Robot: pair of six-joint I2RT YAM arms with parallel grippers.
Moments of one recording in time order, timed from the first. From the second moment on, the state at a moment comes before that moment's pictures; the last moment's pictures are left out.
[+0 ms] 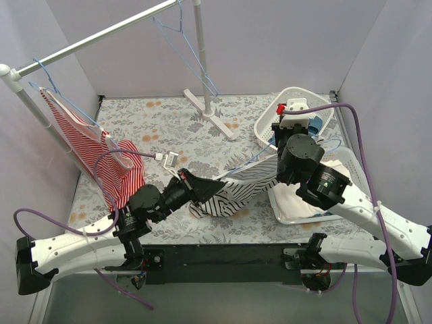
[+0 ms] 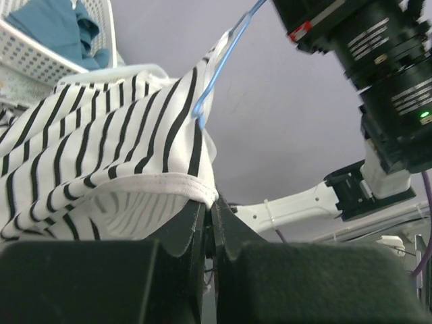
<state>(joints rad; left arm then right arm) -1.13 0.73 0.60 0.25 -0.20 -0.90 1.02 1.02 1.18 -0.13 1.15 -0.23</state>
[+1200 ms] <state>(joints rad) -1.13 0.63 0.61 0.14 -0.32 -0.97 1.01 1.03 1.15 0.02 1.17 -0.35</state>
